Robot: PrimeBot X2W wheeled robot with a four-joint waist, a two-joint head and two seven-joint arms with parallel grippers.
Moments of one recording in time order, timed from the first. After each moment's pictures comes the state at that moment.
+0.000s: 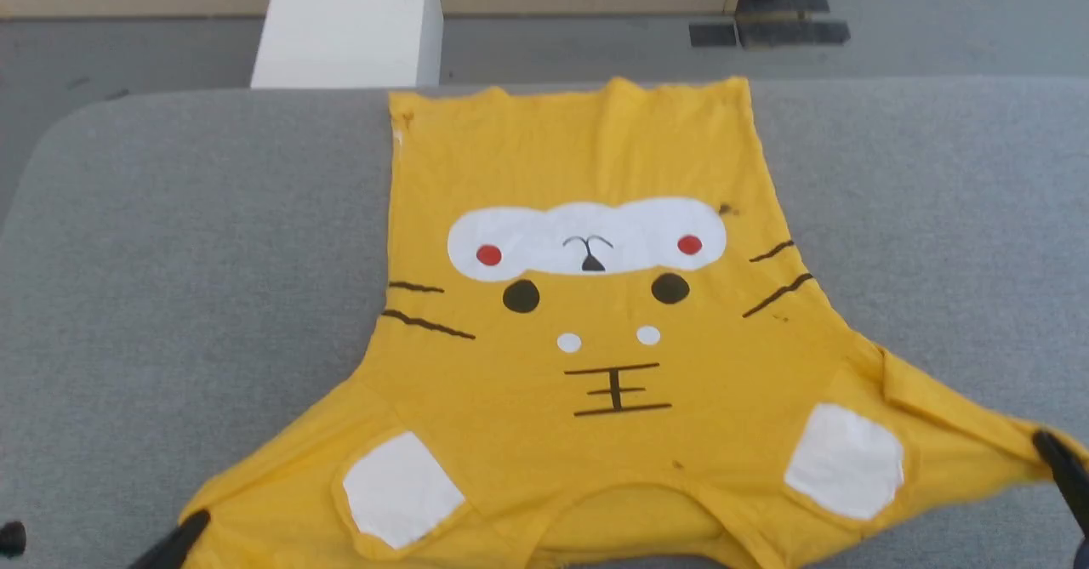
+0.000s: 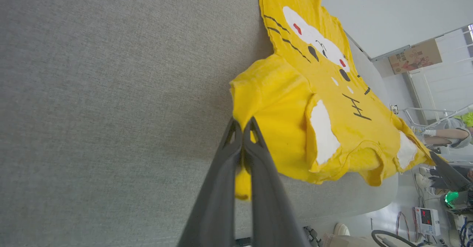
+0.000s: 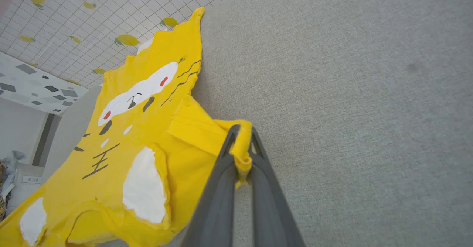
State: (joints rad) left arm 0.47 0.66 0.09 -0.39 -1.32 -0.05 0.36; right arm 0.23 -0.05 -0.46 -0.43 0.69 0.13 0.75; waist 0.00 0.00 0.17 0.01
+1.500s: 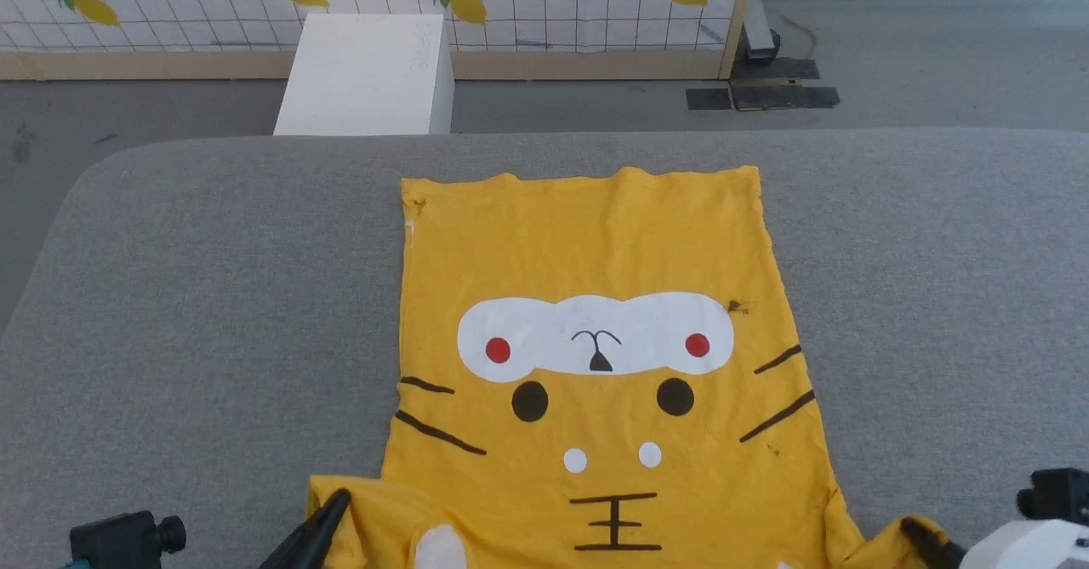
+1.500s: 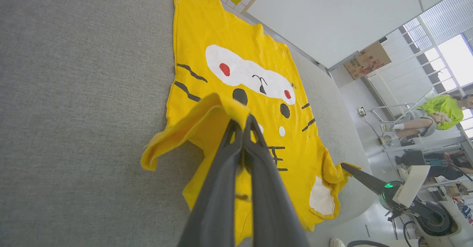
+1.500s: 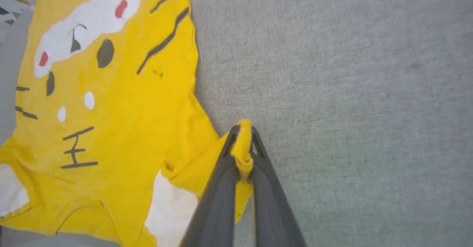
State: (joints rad) left arm 0.40 0.47 -0.15 -0.48 -1.08 -0.01 0.22; right arm 0.23 -0.07 -0.22 -0.06 0.48 0.13 0.65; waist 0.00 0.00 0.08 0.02
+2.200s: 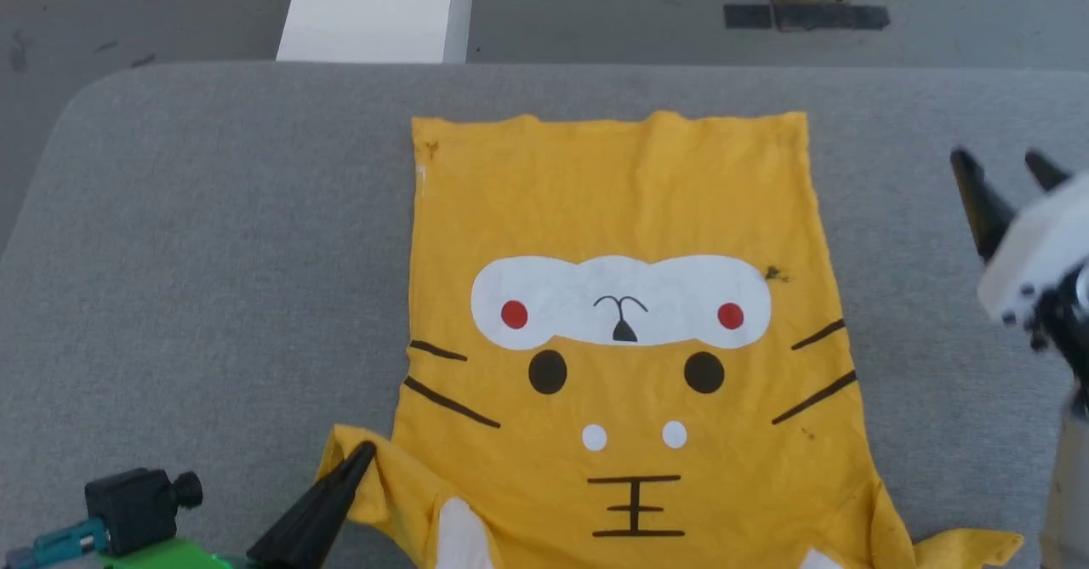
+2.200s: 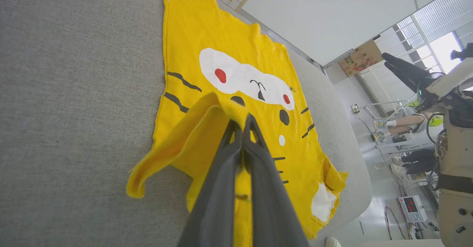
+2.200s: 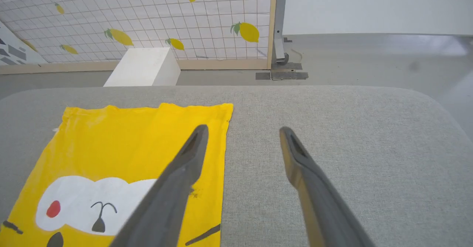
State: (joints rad) left arm 0.31 0.47 -0.18 -0.48 -1.07 -0.07 0.21; right arm -0.37 -0.09 -0.25 -0.20 0.19 0.13 0.78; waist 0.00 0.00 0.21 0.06
